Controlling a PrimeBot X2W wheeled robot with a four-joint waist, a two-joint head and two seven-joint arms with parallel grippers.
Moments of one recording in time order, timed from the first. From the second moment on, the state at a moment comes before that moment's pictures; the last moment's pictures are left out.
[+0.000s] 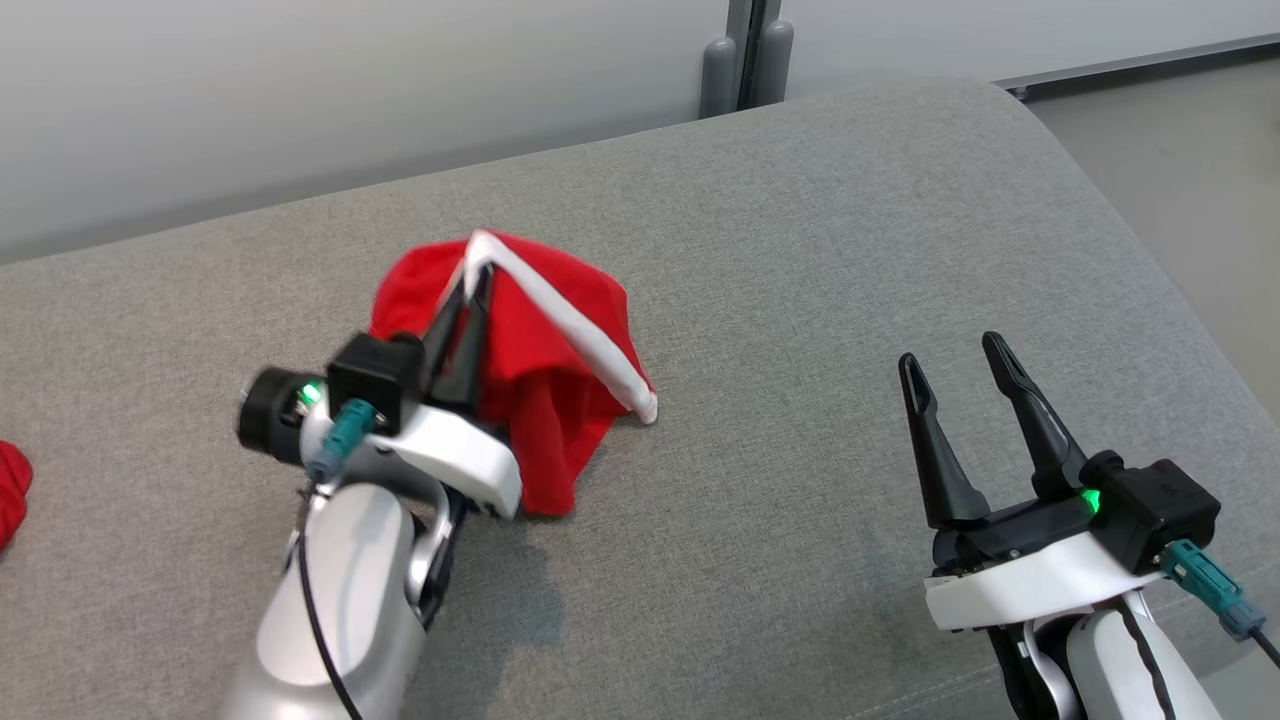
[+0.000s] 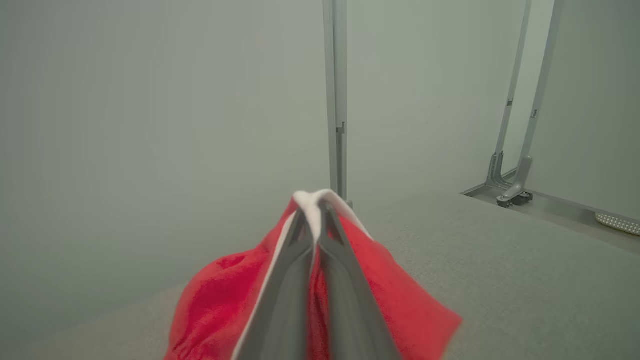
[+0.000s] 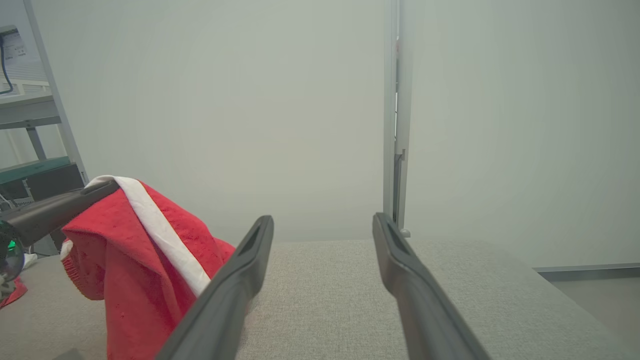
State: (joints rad) left arm -0.51 0.03 -0.21 0.48 -0.10 -0.04 -0.26; right arm -0.19 -0.07 0.20 0.08 0.22 0.13 -0.25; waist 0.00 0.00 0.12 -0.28
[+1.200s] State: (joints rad) left arm -0.24 0.04 -0.20 0.17 -0.28 0.02 -0.26; right arm -0.15 -0.06 0.21 0.08 0.22 0.13 -0.25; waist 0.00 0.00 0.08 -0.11
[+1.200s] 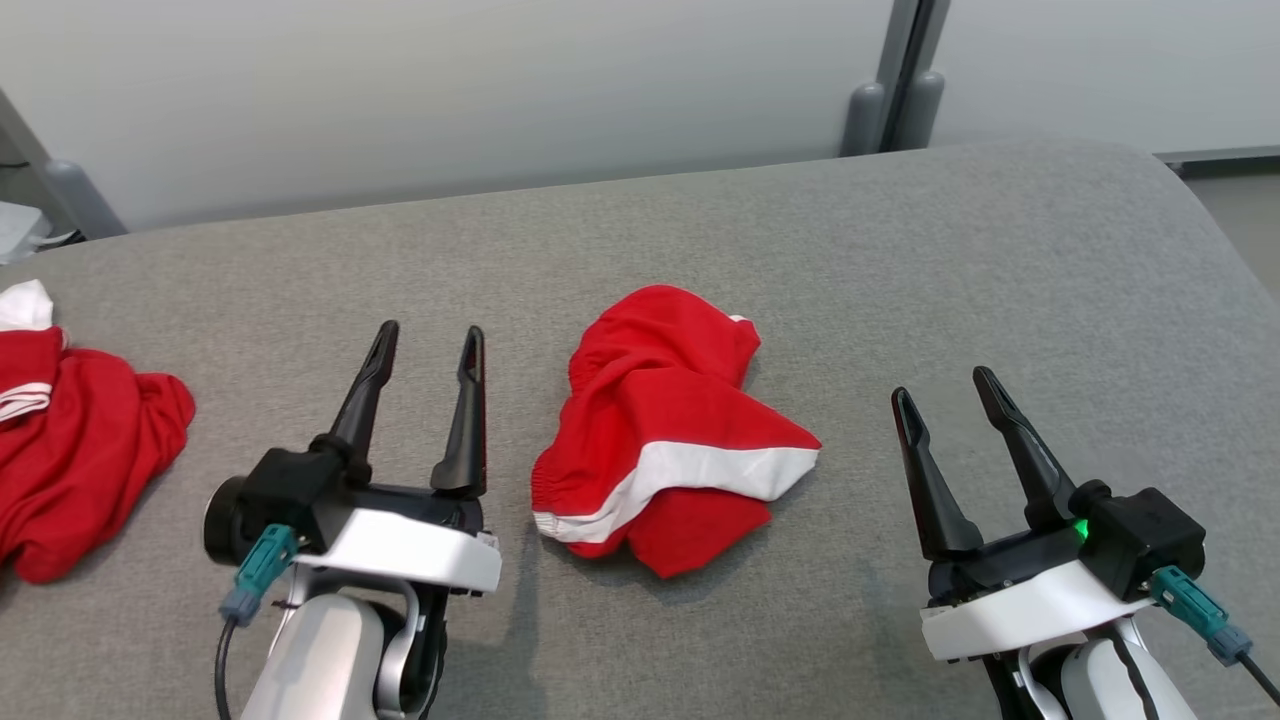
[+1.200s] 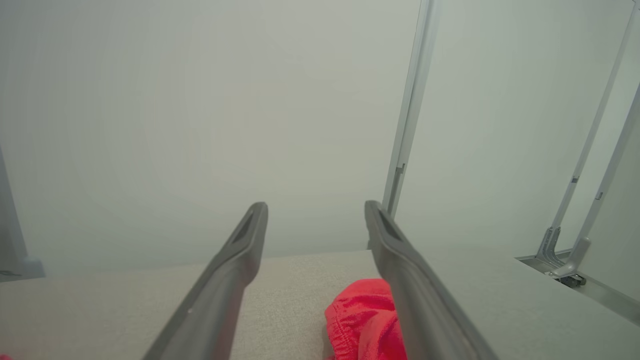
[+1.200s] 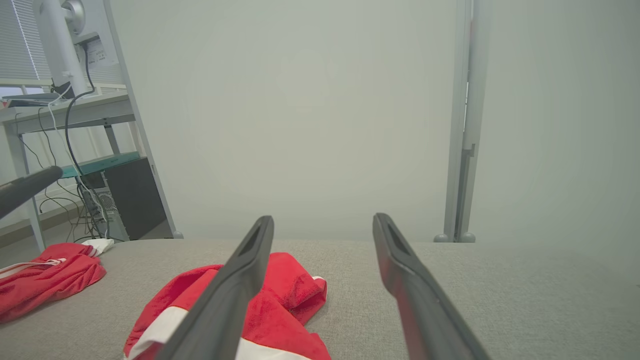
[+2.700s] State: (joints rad) left arm 0.09 0.04 -0.08 0.11 -0.22 0.04 -0.26; right arm 0.02 -0.05 0.11 0.13 0.20 0.13 -0.25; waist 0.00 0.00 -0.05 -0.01
